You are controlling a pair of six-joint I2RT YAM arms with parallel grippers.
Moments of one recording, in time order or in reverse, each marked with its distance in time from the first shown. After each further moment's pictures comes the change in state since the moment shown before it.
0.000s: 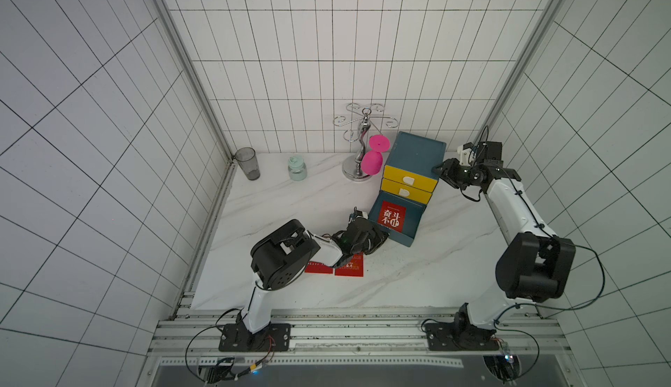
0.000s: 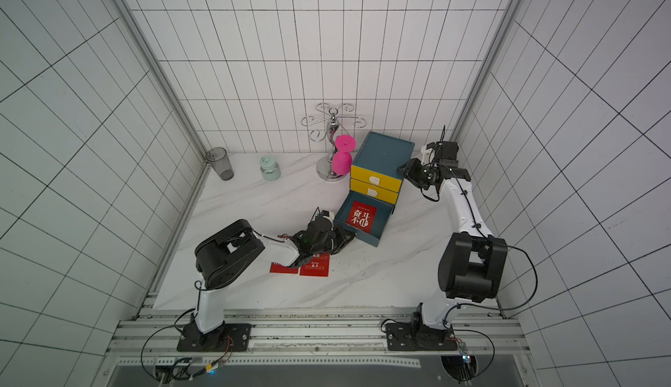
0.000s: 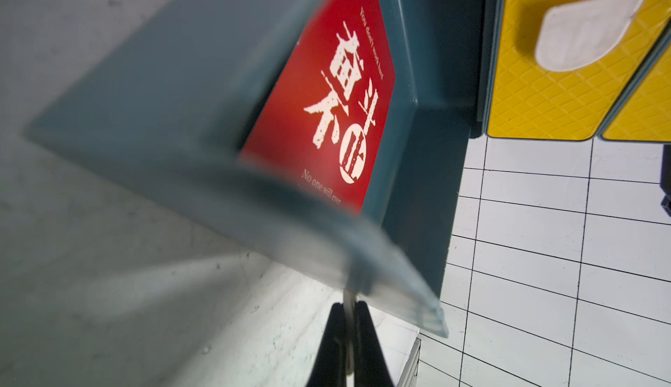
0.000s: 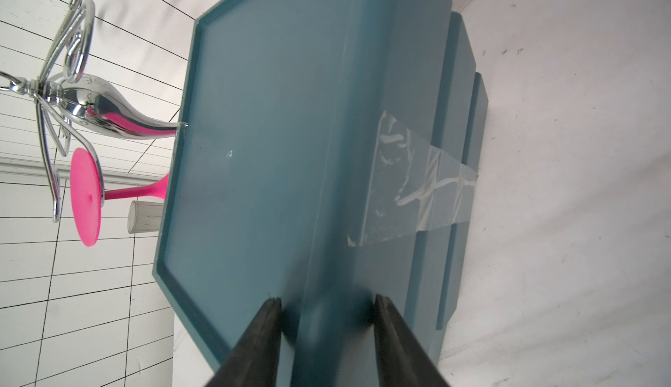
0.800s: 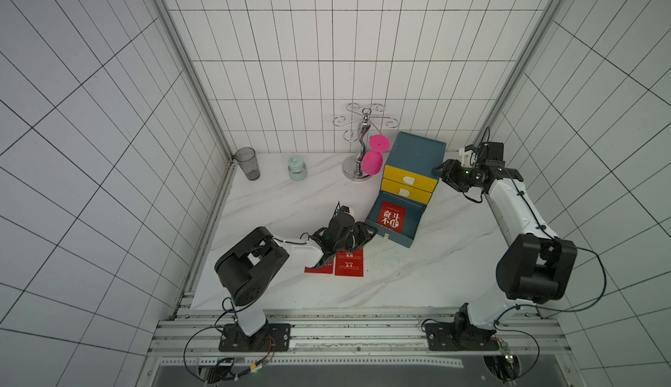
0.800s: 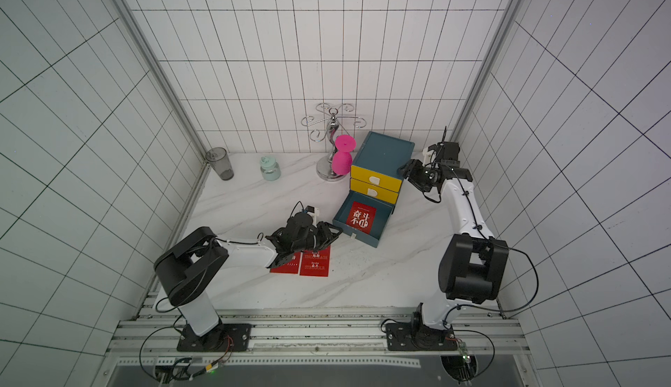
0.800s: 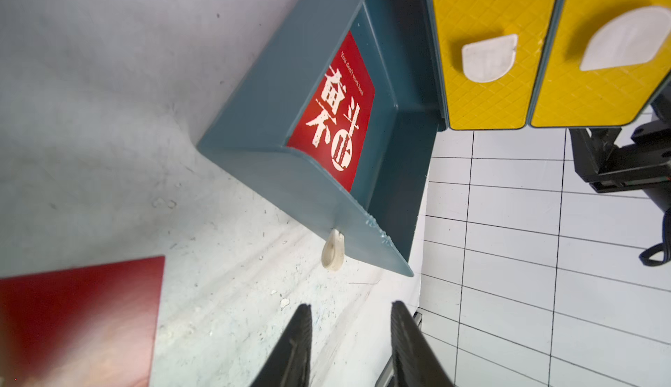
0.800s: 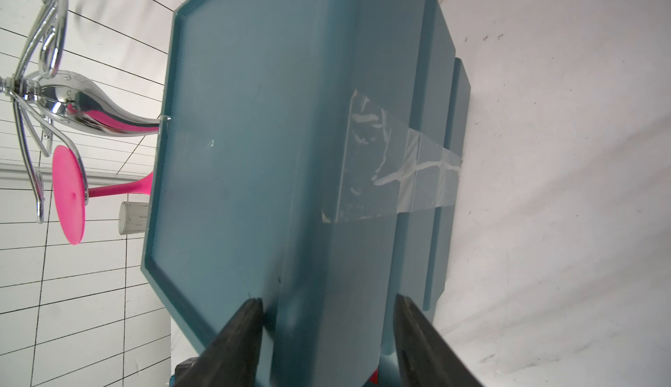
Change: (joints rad) left arm 0.098 -0.280 -0.155 -0.126 0.093 0.122; right arm -0.011 -0.011 0.018 -0.067 0.008 -0.004
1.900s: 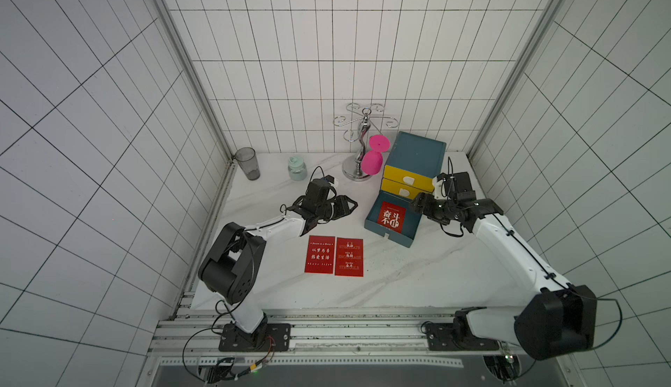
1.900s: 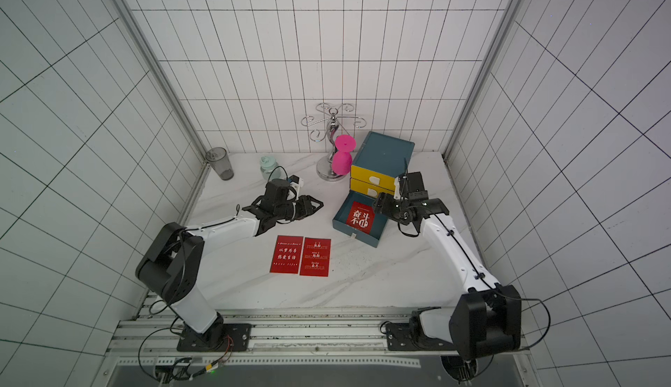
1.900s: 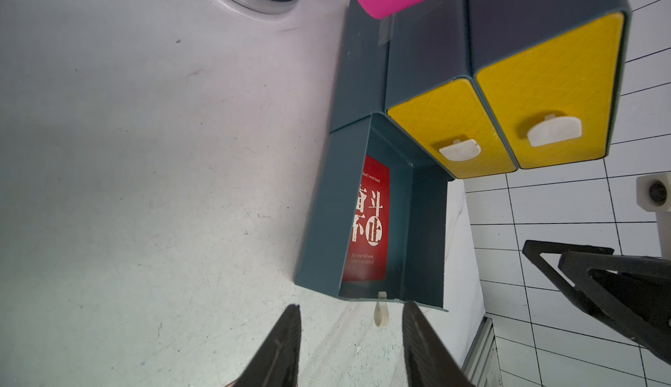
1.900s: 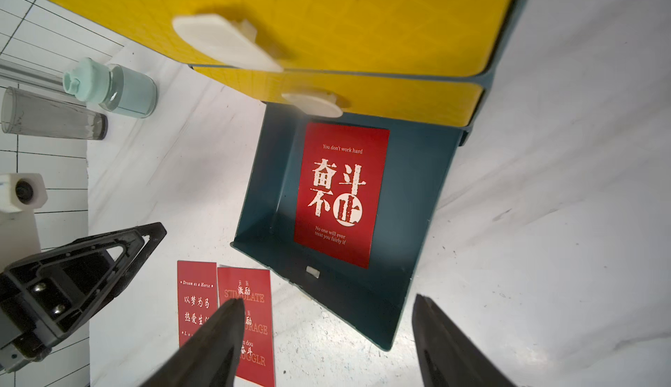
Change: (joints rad) left arm 0.278 -0.025 0.249 -0.401 0.181 0.471; right arm 0.364 -0.336 -0.405 0.000 0.313 0.062
